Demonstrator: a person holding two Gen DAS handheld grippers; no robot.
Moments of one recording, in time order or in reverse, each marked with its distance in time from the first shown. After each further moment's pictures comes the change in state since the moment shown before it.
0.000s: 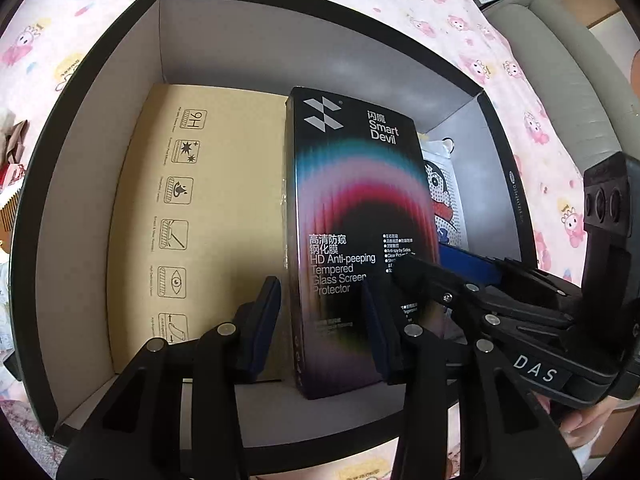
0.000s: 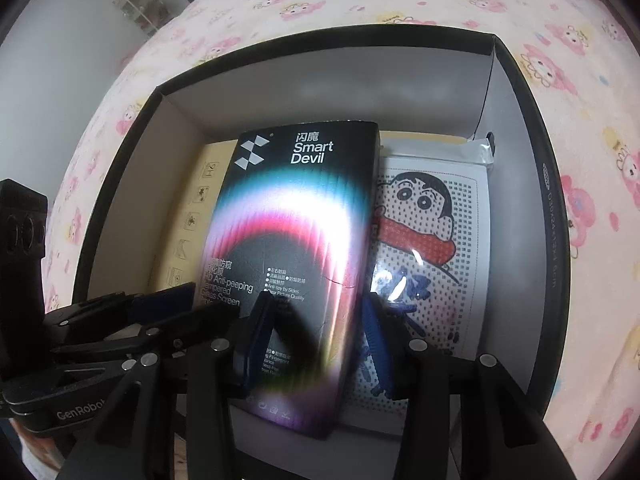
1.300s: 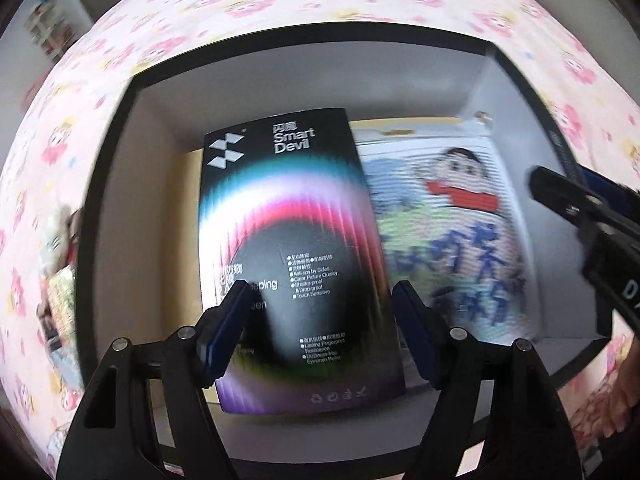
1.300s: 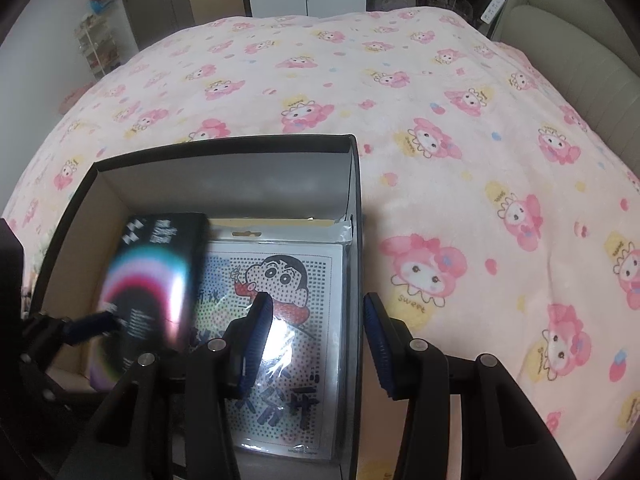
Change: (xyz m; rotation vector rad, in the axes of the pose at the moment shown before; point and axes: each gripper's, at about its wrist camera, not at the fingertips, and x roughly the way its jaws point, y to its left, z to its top) left arm 0.013 -0.047 0.018 0.186 -0.047 0.393; right arm -0.058 -0.013 0.007 0.031 -0.261 -0.339
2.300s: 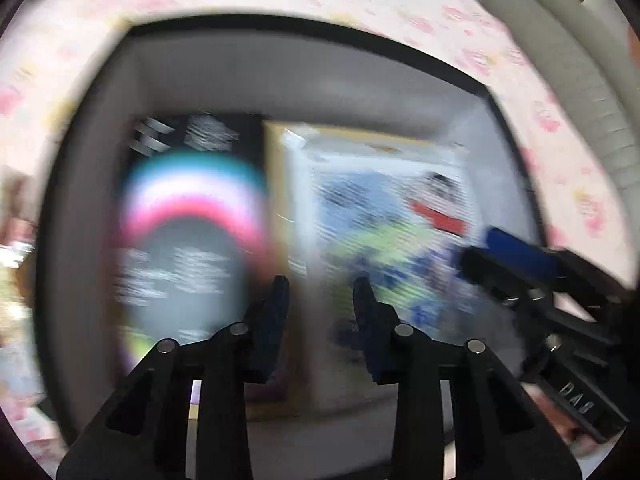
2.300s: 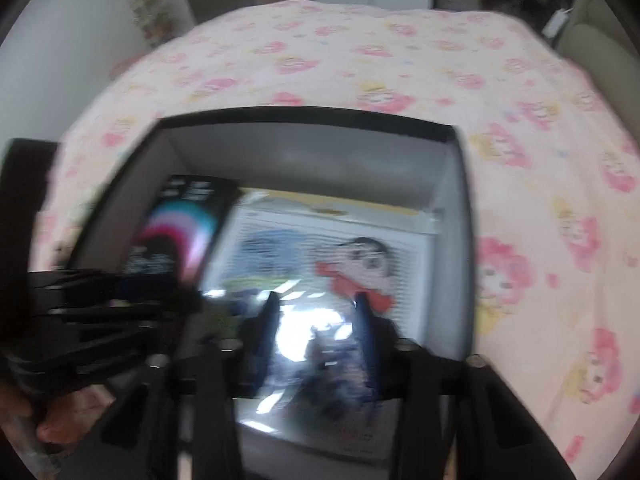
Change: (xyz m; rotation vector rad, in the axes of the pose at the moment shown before) left arm 0.029 0.021 0.017 -0.102 0.066 -0.427; right arm 0.011 0.036 -0.007 -0.114 0.056 0.269
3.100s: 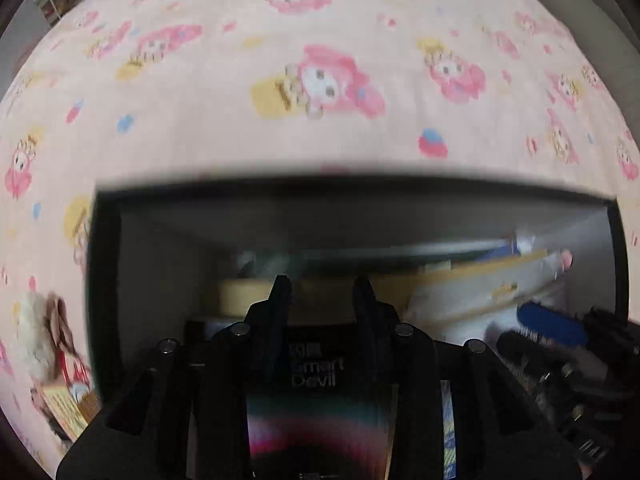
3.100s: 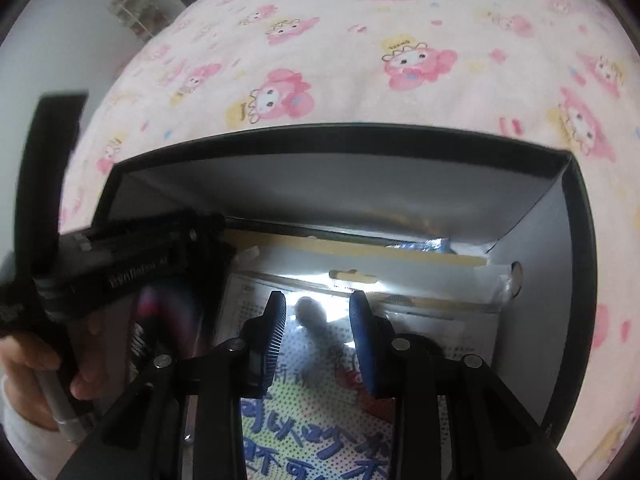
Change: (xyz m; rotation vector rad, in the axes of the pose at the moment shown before) left arm 0.017 0.044 0.097 0.006 -0.034 0.334; right arm 0.083 -0.039 0.069 0.127 0.194 0.126
